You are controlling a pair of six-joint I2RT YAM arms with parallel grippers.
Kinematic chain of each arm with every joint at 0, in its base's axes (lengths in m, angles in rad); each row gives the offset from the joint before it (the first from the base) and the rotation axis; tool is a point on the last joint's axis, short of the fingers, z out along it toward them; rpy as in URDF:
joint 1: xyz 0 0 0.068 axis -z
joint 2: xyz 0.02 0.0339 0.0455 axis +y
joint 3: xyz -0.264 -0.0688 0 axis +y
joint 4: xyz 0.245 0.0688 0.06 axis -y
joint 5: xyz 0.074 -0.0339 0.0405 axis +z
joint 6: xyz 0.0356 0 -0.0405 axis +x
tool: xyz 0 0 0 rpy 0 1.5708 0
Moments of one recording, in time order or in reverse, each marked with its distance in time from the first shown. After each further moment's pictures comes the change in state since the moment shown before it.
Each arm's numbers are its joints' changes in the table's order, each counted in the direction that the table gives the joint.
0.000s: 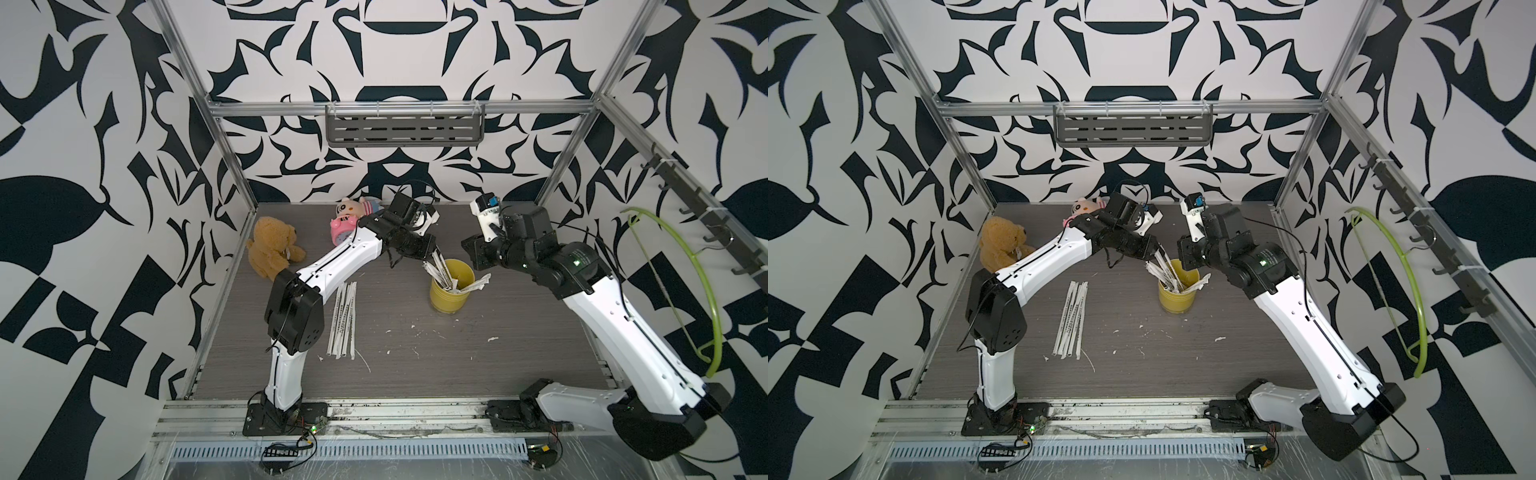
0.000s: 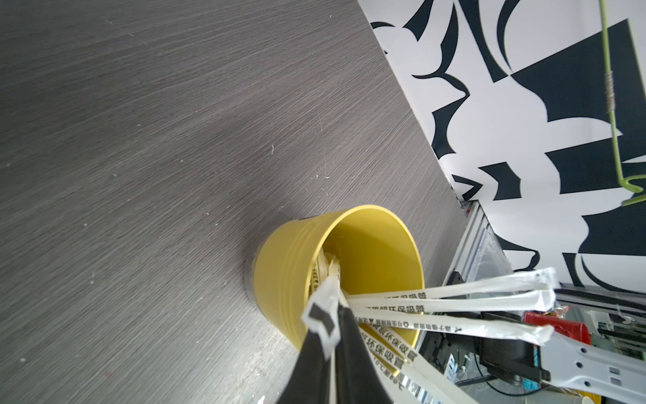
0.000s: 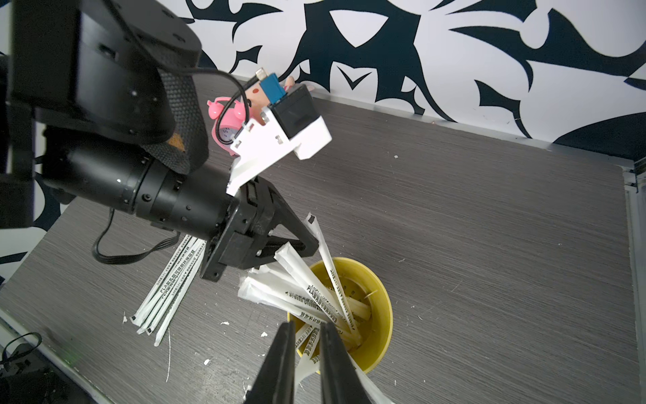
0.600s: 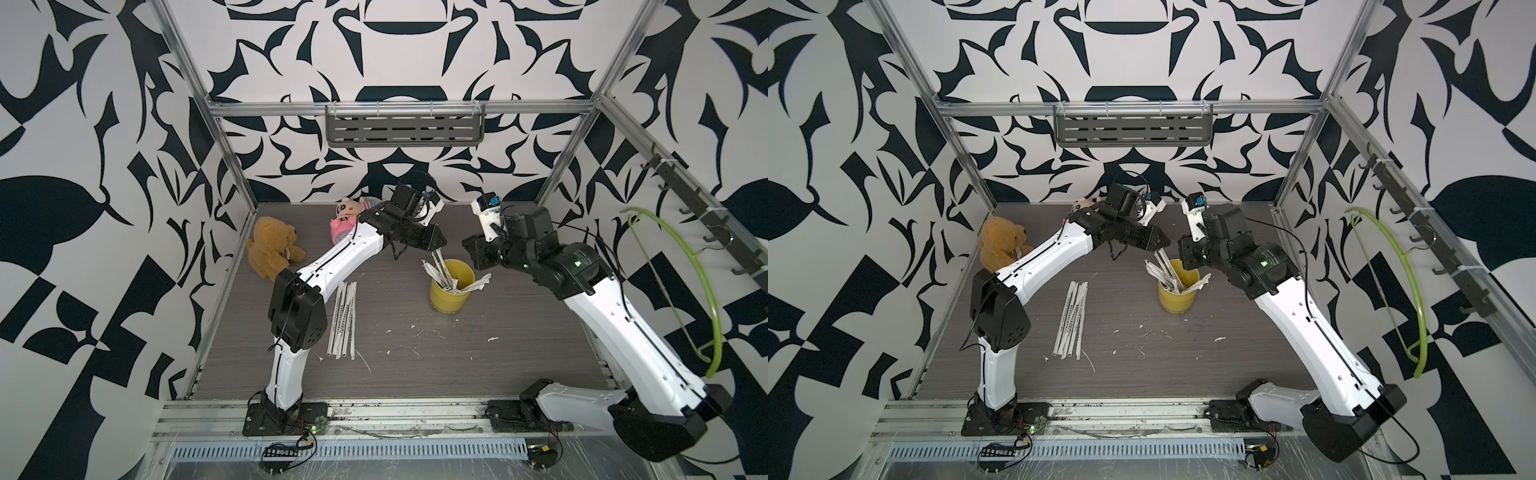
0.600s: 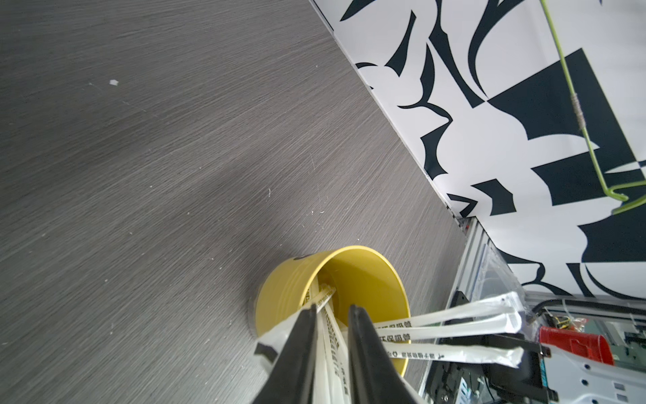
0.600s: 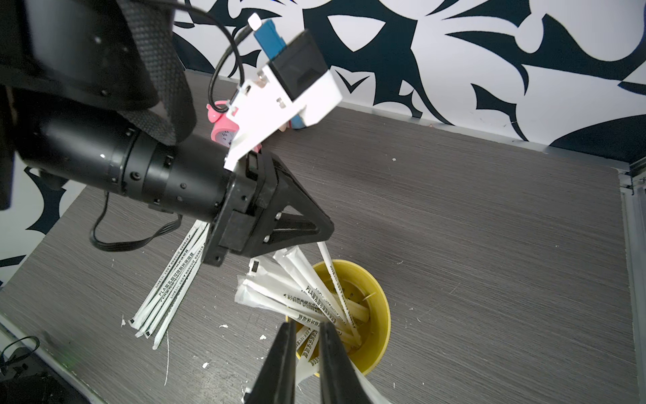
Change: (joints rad) left arm 0.000 0.030 -0.104 0.003 0.029 0.029; right arm 0.005 -0.004 0.006 0.008 0.000 -0.002
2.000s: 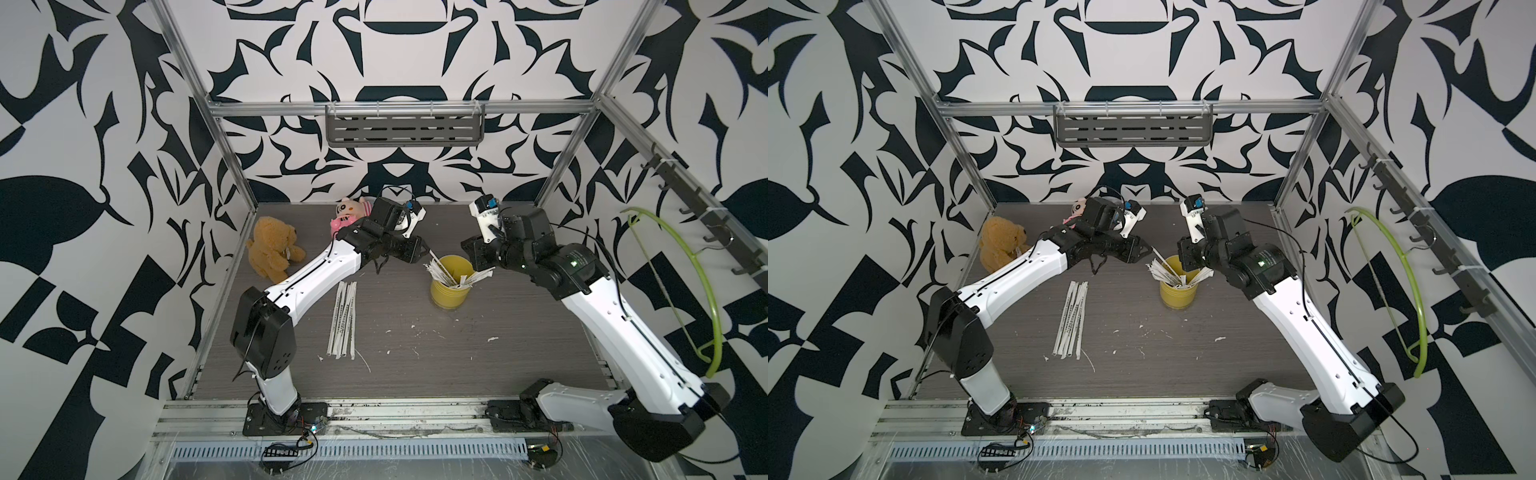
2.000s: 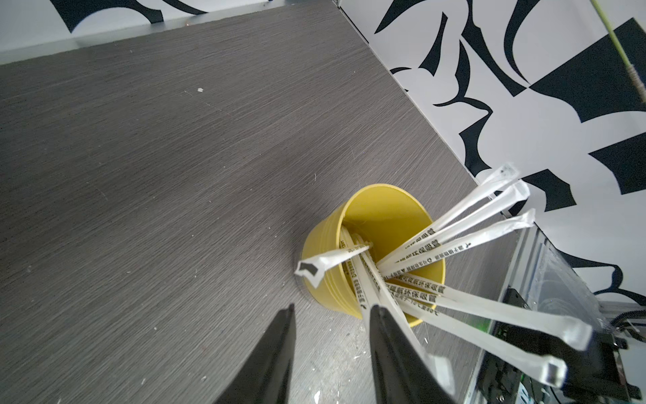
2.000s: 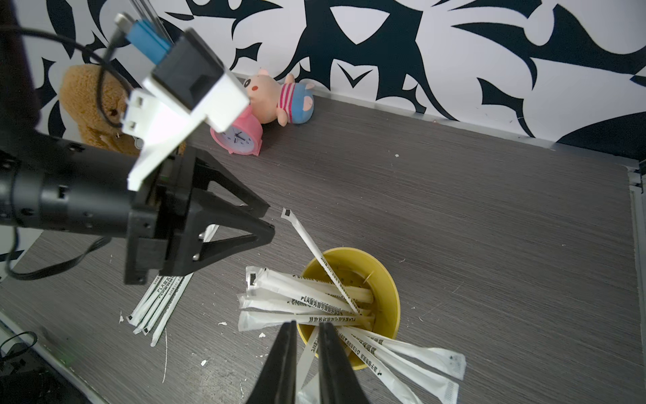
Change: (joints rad) left arm -0.015 -0.250 0.370 0.167 0.130 0.065; right arm 0.004 0.001 0.026 0.014 0.012 -0.006
